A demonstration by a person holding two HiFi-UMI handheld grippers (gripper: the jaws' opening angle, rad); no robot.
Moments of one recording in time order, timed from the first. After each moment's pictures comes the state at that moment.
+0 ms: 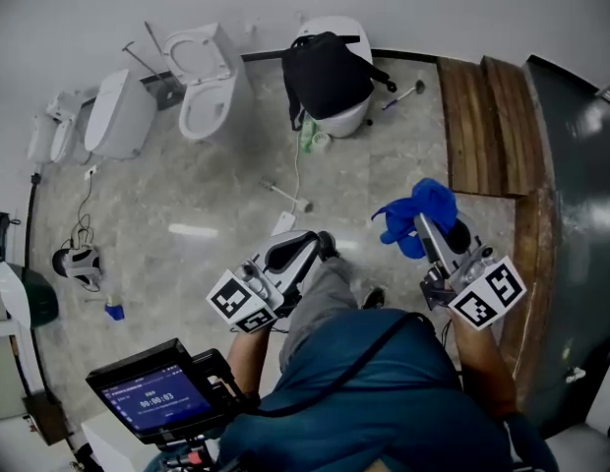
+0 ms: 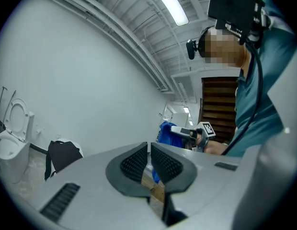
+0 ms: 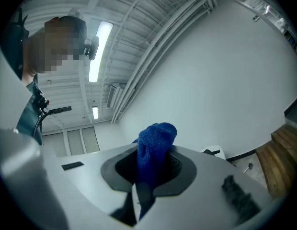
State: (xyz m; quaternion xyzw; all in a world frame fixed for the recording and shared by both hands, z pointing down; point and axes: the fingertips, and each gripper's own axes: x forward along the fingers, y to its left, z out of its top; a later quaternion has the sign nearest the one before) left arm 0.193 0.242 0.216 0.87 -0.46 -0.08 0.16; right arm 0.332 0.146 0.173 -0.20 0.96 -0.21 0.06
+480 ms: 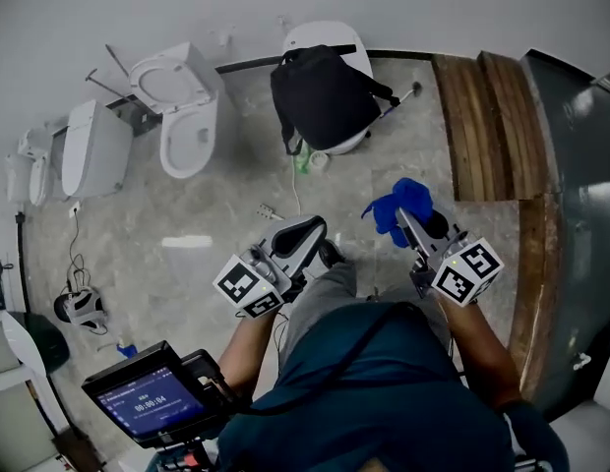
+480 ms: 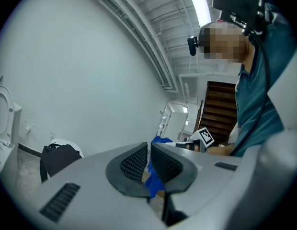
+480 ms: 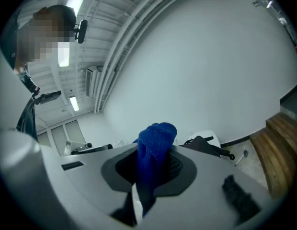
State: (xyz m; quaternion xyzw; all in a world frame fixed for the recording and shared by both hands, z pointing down) left arm 0.044 0.038 0.256 0.89 -0.41 -0.08 0.19; right arm 0.166 -0.028 0.278 -0.25 0.93 -0.27 -0.04
